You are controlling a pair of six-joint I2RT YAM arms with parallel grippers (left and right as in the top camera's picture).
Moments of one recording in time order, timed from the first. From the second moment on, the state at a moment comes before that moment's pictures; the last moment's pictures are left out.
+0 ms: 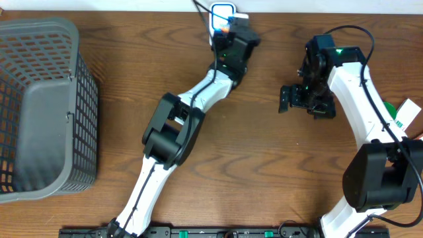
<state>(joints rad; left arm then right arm) -0.58 2.47 1.90 0.07 -0.58 -0.12 0.09 1.85 1.56 -1.32 -0.11 0.25</state>
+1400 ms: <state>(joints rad) -0.94 2.10 1.83 -0.77 -0.03 -0.69 -0.58 1.06 1.86 -1.63 -0.40 0.17</state>
